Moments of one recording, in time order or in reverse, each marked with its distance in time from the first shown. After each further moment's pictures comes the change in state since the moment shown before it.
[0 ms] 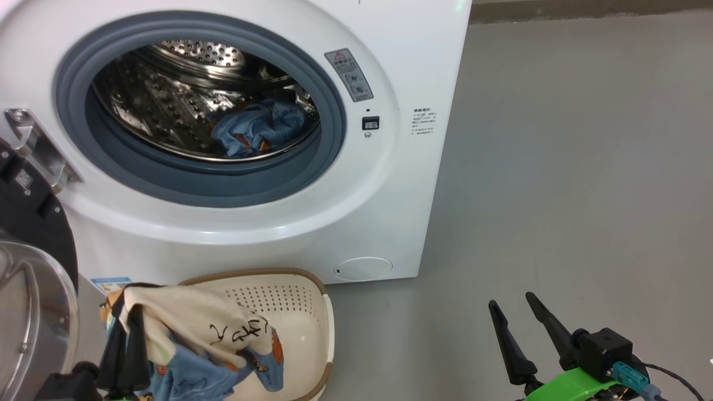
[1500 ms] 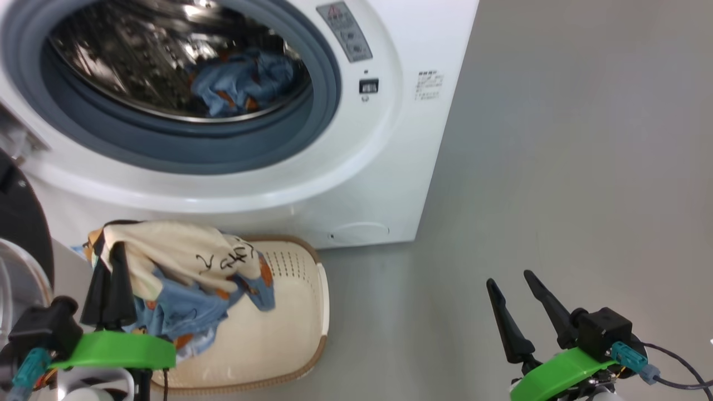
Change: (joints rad) left arm -0.239 0.001 0.019 0.165 -0.072 -0.049 0.000; right arm -0.066 0.001 -0.001 0.007 0.000 0.000 0.000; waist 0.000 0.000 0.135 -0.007
